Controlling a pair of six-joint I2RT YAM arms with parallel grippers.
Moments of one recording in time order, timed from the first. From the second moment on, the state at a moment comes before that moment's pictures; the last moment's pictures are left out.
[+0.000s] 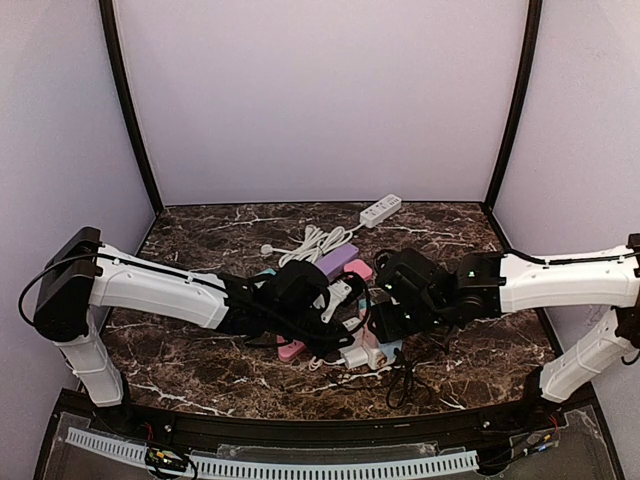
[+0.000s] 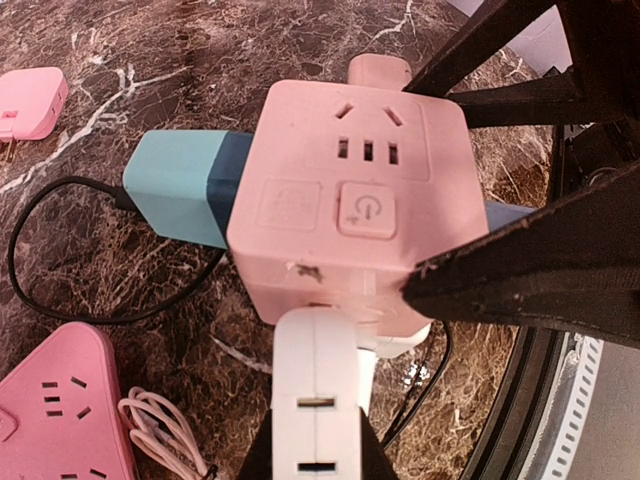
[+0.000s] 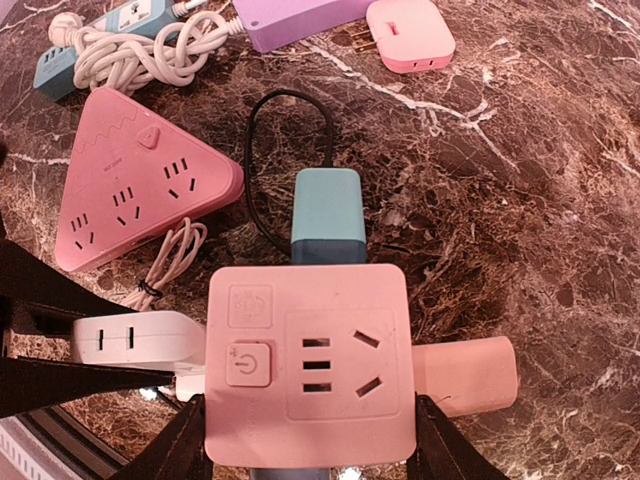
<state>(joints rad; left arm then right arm) -1.12 1.76 1.09 -0.10 0.10 -0.30 1.13 1.40 1.00 -0.64 0.32 0.69</state>
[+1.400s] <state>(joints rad) -1.07 1.72 1.08 -0.18 0.17 -0.21 1.14 1.34 0.95 -0.71 0.39 0.65</state>
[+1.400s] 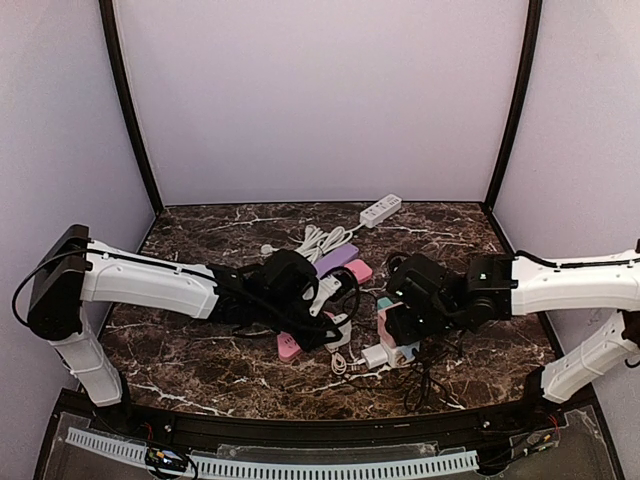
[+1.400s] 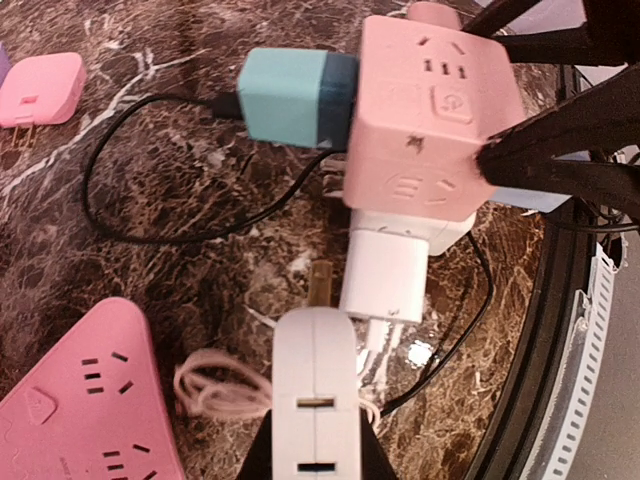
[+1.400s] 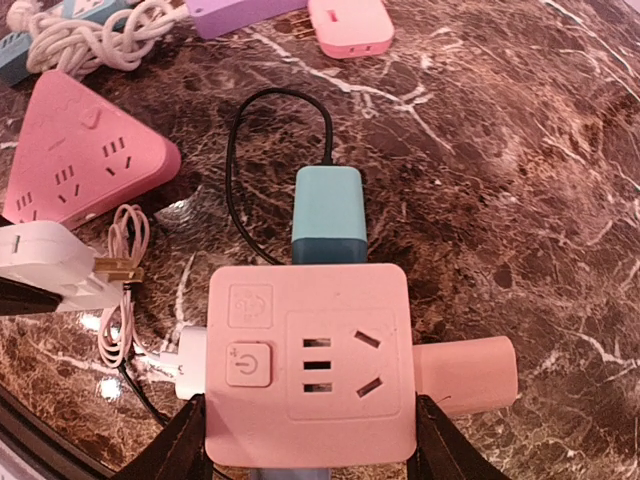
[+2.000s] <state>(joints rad) -1.05 1.71 1.07 -0.18 0.12 -0.25 1.14 1.34 0.97 -0.79 0.44 0.71</state>
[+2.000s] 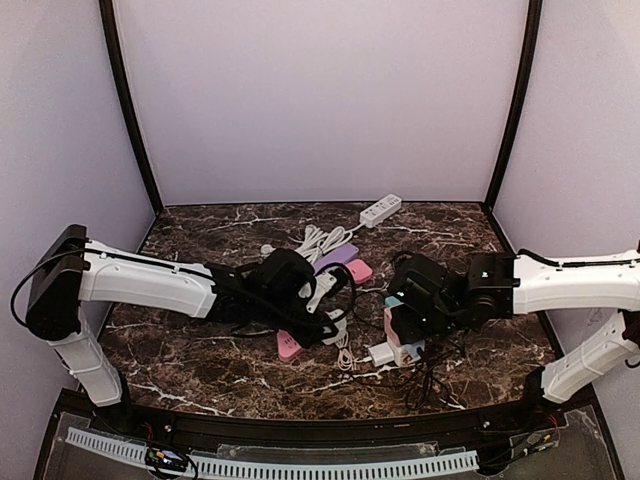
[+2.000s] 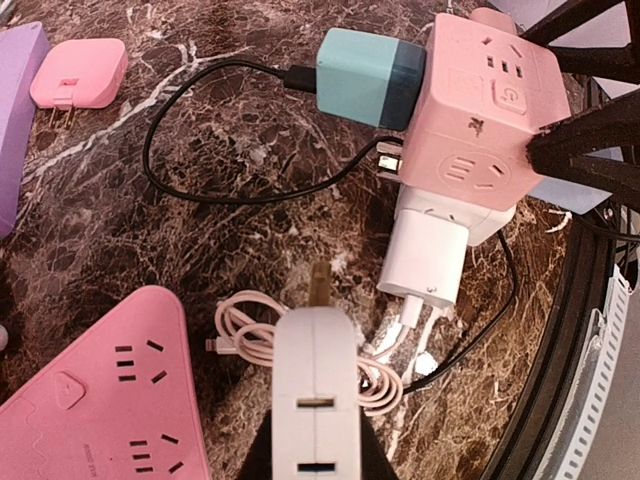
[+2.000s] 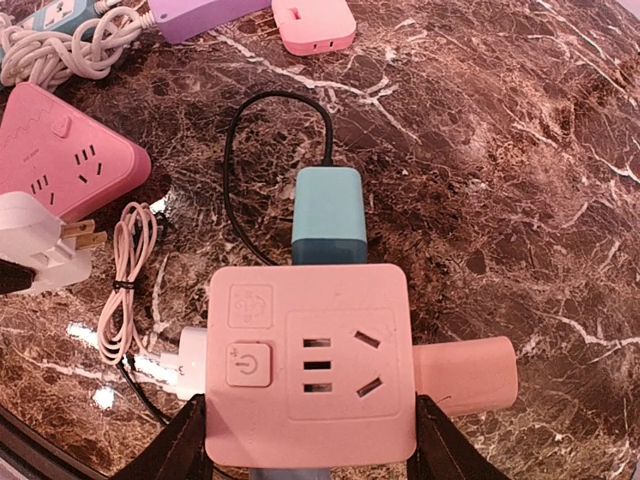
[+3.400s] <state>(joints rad) -0.88 2.08 1.45 -0.28 0.17 -0.29 1.14 1.26 0.89 -0.62 0.34 0.61</state>
